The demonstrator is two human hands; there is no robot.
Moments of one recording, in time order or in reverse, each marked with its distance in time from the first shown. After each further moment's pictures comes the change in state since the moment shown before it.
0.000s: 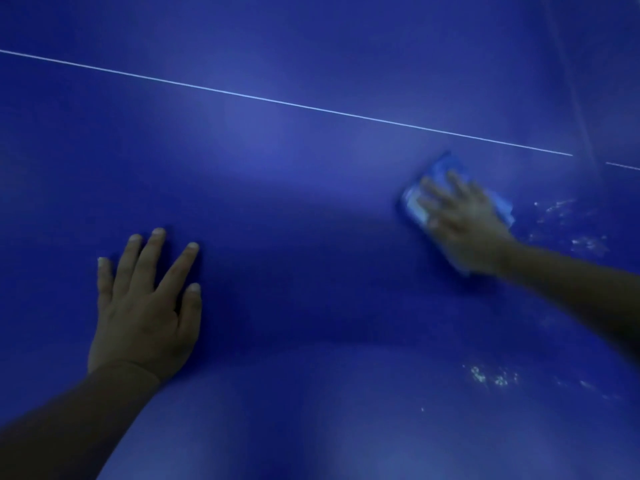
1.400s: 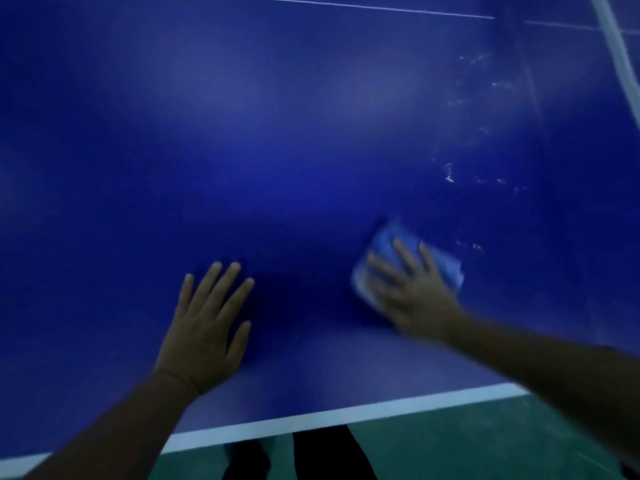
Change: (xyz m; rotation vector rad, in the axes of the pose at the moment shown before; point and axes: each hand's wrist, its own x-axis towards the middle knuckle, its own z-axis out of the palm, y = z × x) left_hand -0.274 0.009 -0.001 -0.011 -0.167 0.501; right_hand -0.337 -0.244 0.037 0.121 -0.059 -0.048
